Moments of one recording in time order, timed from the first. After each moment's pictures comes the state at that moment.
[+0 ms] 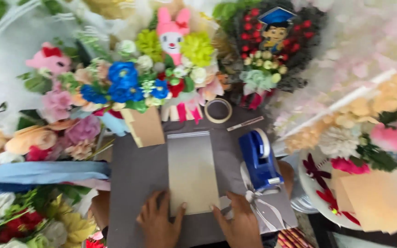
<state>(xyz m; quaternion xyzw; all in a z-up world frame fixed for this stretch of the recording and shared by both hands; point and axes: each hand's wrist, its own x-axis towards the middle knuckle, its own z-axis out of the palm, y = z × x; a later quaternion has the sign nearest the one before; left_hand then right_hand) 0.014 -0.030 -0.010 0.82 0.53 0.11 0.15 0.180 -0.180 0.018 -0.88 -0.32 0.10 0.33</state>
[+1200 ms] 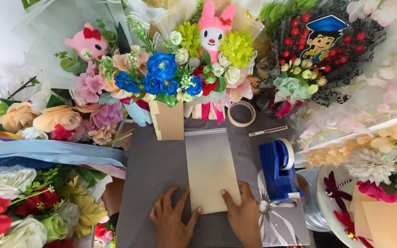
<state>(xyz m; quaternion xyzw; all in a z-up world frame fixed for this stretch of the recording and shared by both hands) 0.012 -0.035 -0.004 0.82 0.52 0.12 0.22 0.186 -0.104 0.072 -0.88 -0.10 0.31 0.36</state>
